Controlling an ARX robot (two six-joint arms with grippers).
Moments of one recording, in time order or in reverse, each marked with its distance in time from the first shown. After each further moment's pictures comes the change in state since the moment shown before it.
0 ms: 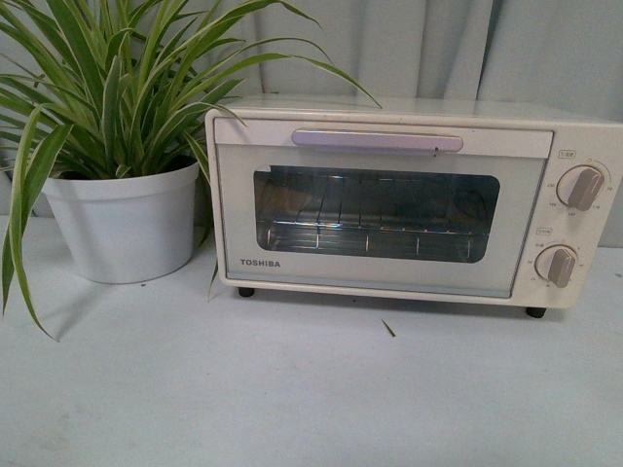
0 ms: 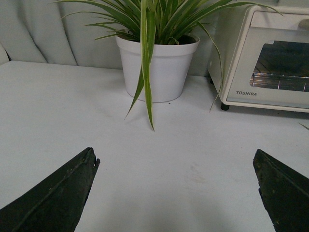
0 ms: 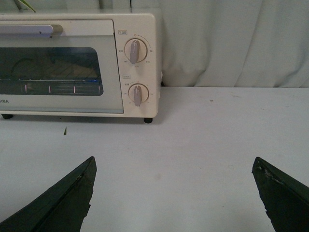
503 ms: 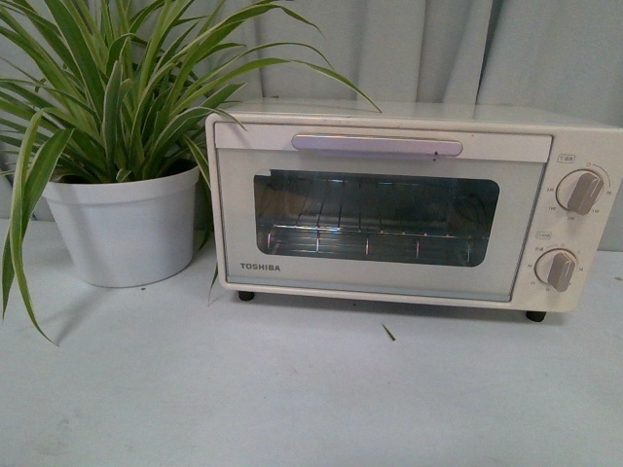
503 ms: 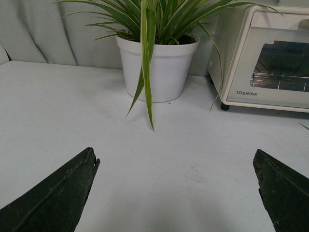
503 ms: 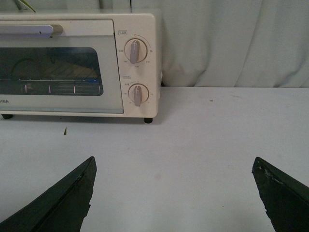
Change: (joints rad) left arm 0.000 0.000 0.000 0.000 0.000 0.000; right arm 0.000 0.000 0.000 0.000 0.000 0.000
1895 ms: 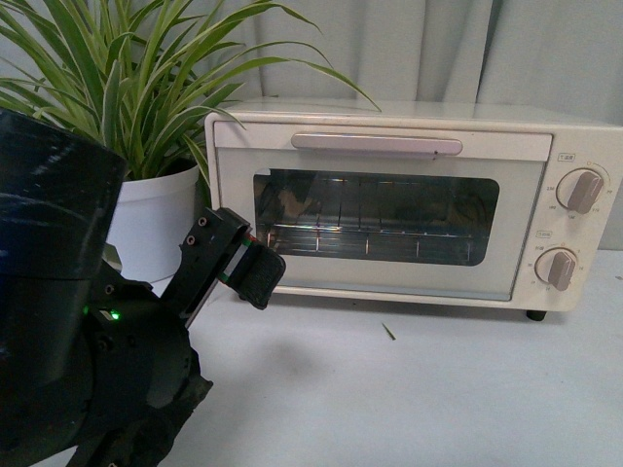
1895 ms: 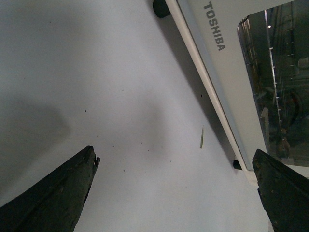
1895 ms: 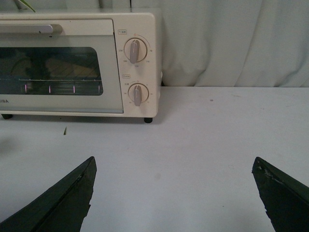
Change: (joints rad) left arm -0.473 1.641 0.666 0.526 -0.145 -1.180; right arm 0.000 0.000 0.000 0.000 0.000 0.000
